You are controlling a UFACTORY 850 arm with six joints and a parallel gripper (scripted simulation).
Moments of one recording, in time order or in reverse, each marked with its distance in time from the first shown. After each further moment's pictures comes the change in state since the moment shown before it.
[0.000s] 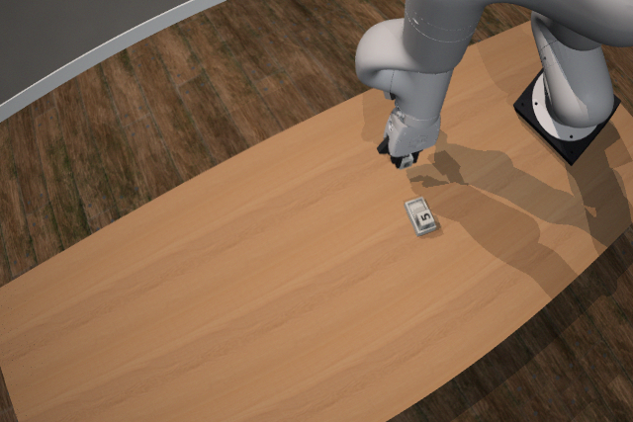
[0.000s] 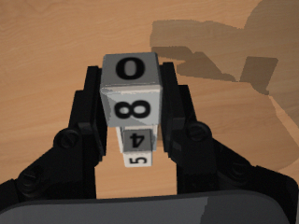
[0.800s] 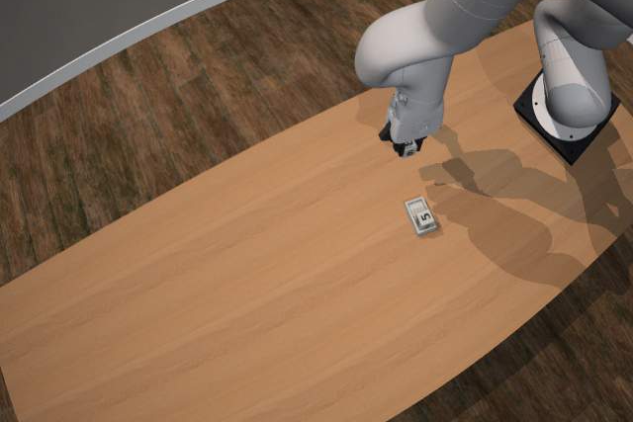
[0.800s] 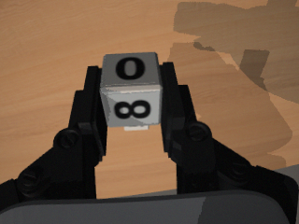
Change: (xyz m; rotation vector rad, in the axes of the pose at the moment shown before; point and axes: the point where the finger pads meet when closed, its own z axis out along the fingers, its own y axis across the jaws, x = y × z) arm 0.000 -0.001 -0.047 -0.012 -0.012 0.003
